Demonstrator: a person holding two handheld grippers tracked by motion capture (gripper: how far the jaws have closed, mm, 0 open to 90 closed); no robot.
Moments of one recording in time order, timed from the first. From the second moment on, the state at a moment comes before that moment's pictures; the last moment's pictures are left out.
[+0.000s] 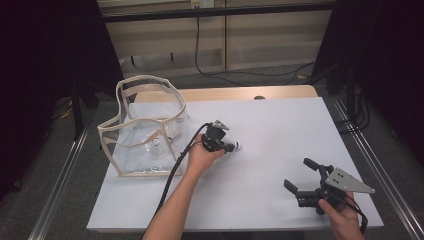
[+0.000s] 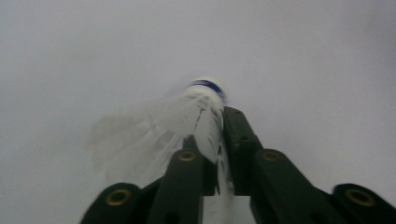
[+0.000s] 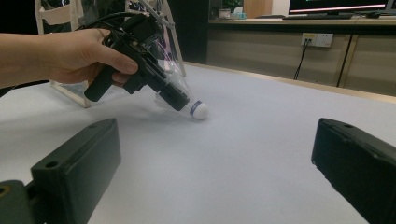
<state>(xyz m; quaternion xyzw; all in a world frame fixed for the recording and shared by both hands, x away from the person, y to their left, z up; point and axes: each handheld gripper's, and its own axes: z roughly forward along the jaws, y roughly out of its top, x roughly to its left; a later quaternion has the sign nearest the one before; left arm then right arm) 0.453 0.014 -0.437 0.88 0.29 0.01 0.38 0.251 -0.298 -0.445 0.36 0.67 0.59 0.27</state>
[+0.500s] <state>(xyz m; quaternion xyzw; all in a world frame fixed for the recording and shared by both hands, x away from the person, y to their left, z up) 0.444 0.016 -0.419 0.87 0.30 -0.02 0.38 0.251 -0.298 -0.445 0.36 0.67 0.59 0.28</state>
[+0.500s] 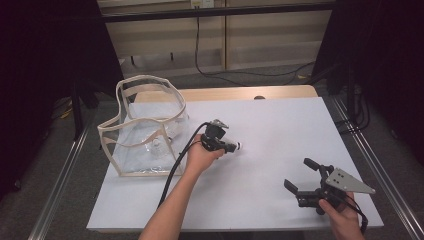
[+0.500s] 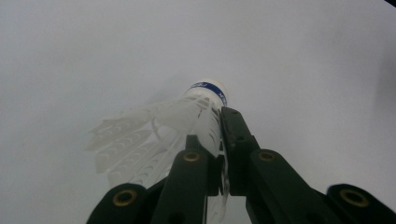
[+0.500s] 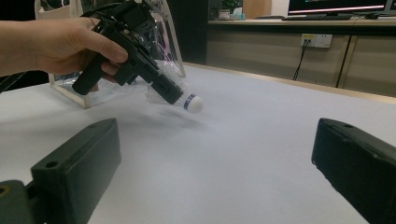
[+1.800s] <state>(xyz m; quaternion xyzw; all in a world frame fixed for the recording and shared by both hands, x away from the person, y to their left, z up) 0.436 0.037 -0.373 0.88 0.30 -0.04 0.37 0.251 -0.297 -0.445 0.36 0.67 0.59 0.28</state>
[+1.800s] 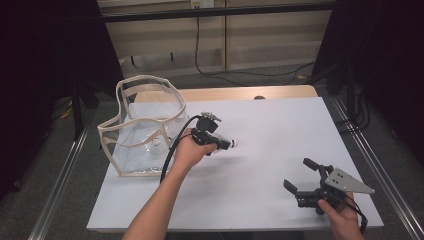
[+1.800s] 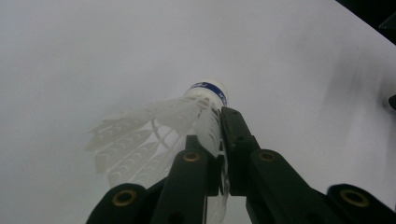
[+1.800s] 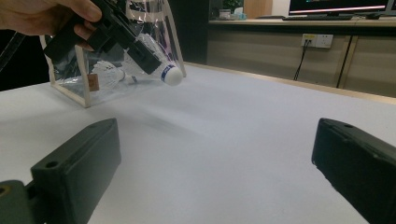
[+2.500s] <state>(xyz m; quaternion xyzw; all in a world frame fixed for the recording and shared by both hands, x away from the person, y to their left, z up) 0.435 0.039 -0.351 0.88 0.30 -0.05 0.36 0.251 -0.297 -0.445 0.36 0.67 0.59 0.28</state>
